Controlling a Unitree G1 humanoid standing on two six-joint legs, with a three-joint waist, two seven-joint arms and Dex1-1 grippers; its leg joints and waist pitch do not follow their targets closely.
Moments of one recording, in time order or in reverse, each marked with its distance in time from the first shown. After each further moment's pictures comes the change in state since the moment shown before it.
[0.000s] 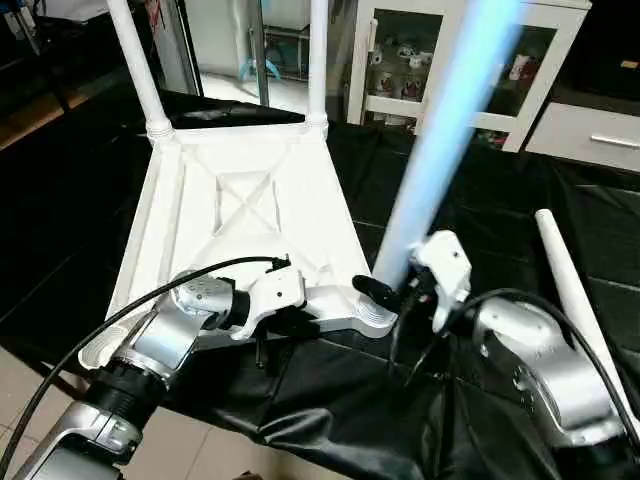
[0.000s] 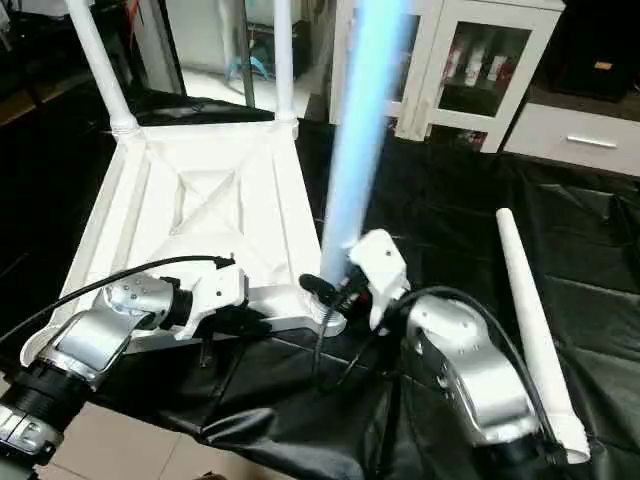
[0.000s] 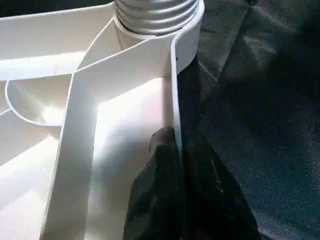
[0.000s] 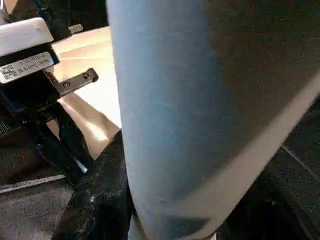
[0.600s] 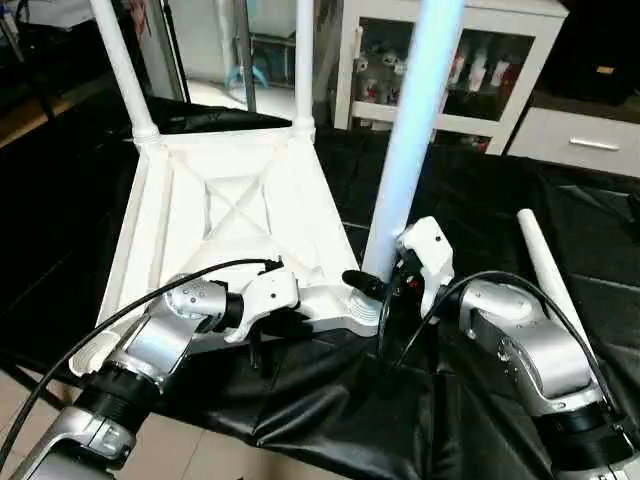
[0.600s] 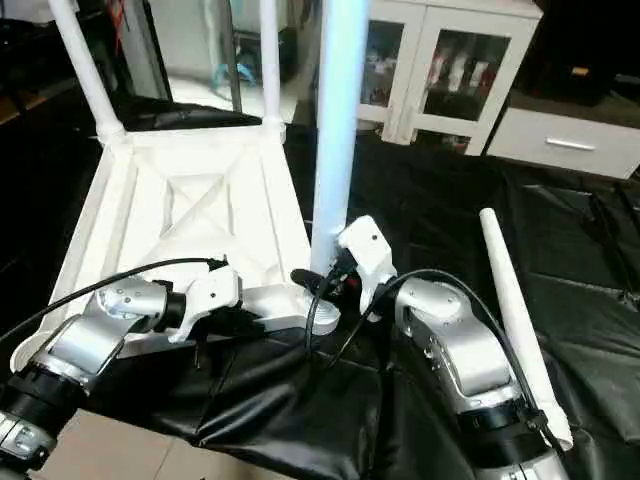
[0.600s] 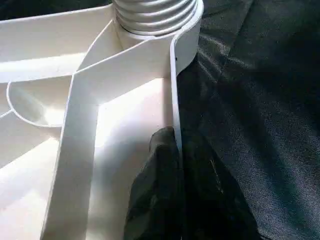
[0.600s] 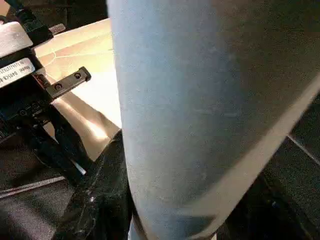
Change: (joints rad) left arm 0.023 0.011 0.006 -0.007 0.006 0.010 0.021; right arm -0.084 0.034 0.006 0.113 0.012 0.065 0.028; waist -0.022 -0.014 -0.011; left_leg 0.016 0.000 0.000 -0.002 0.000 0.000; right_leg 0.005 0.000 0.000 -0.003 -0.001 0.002
